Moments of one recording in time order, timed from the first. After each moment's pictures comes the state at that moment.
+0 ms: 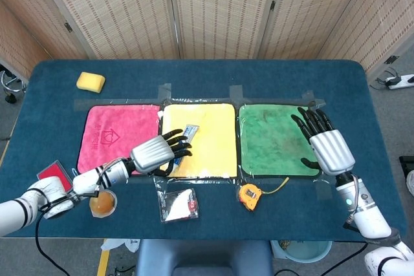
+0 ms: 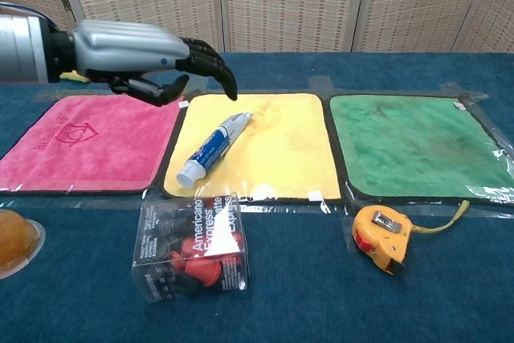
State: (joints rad) left arm -0.98 -1.30 -0.07 -1.35 1.89 0.82 -0.29; right arm 0.47 -1.12 0.09 -1.67 -1.41 1.26 -0.15
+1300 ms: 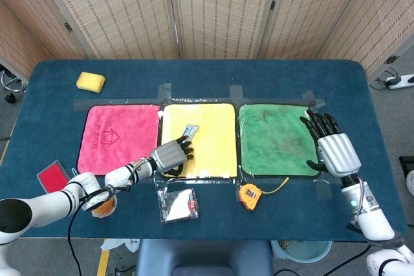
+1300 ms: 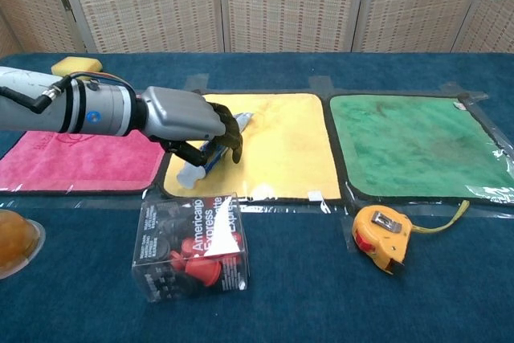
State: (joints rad) left arm -1.12 -1.55 0.01 -1.12 1.67 0.59 0.00; right arm 0.41 -1.16 0.11 -1.61 -1.41 1.25 -0.08
